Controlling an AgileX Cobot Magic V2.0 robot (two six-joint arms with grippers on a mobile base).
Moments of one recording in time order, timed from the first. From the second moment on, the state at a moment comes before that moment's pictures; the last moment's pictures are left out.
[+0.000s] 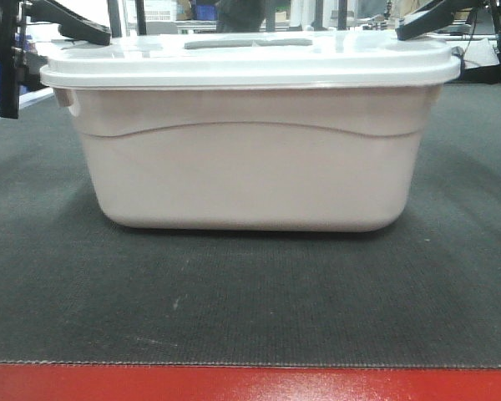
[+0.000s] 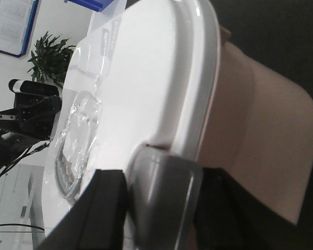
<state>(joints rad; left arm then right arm) 0.07 1.89 -1.29 -1.56 1.13 0.76 -0.19 1.78 -1.19 1.40 1.14 -0.84</state>
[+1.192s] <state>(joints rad) 0.00 1.67 -1.48 -1.72 1.04 0.64 -0.21 1.43 -1.19 1.64 1.03 -0.81</state>
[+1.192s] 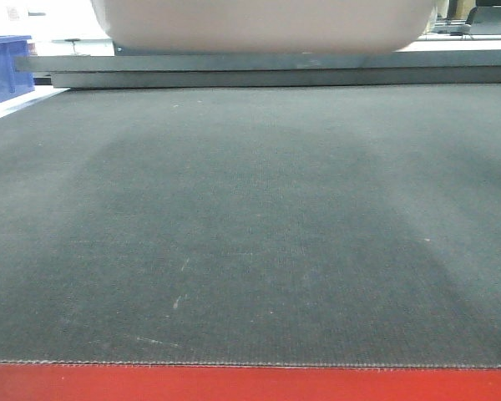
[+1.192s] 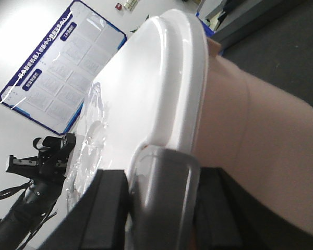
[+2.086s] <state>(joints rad) -0.02 1.66 -1.49 -1.74 1.02 0.62 -0.22 1.35 -1.19 1.72 0.98 -0.81</state>
